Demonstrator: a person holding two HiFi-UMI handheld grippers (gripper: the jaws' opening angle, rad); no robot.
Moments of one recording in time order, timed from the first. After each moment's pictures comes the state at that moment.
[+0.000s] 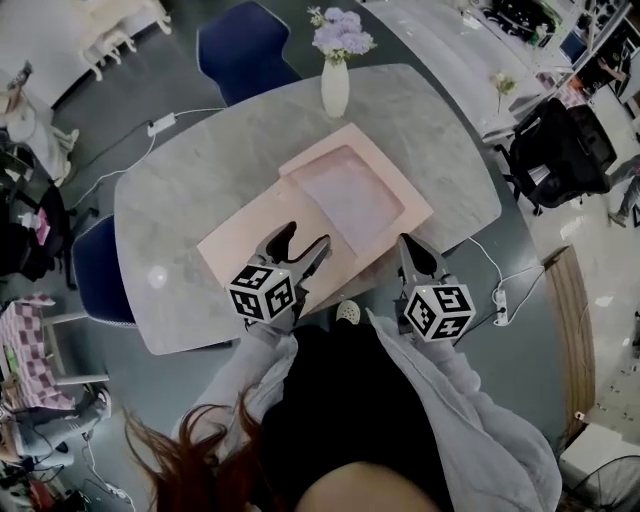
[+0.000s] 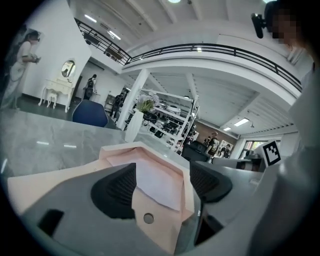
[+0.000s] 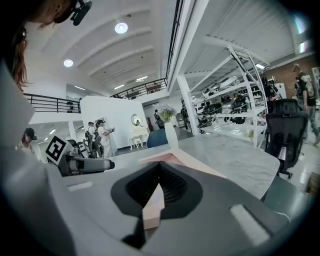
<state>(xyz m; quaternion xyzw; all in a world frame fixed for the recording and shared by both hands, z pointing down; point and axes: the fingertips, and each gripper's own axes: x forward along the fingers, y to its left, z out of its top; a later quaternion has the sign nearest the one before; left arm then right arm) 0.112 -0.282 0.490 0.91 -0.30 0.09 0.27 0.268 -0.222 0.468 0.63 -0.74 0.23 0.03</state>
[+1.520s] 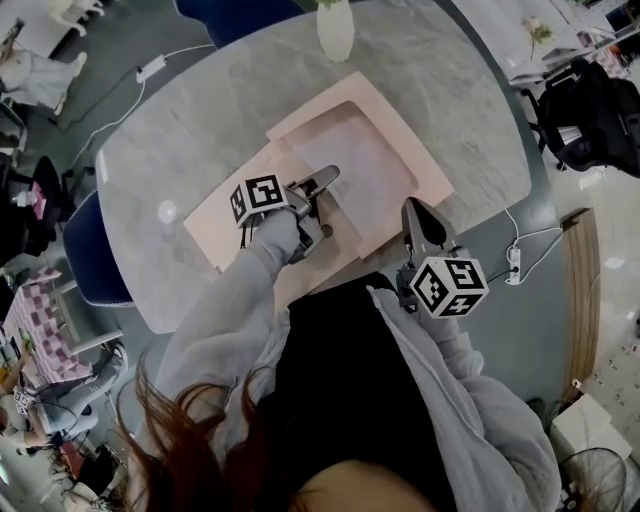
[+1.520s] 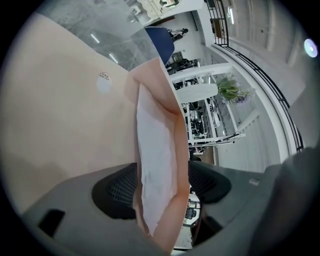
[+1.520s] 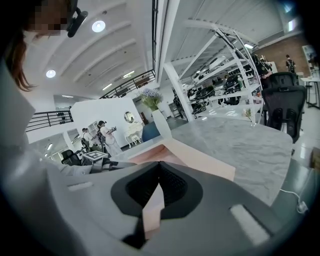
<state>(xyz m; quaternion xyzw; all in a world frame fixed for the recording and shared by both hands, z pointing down) 0.166 -0.373 0.627 0.65 -0.27 0.04 0.71 0.292 -0.287 0.526 0.62 -0.72 0.32 0.01</state>
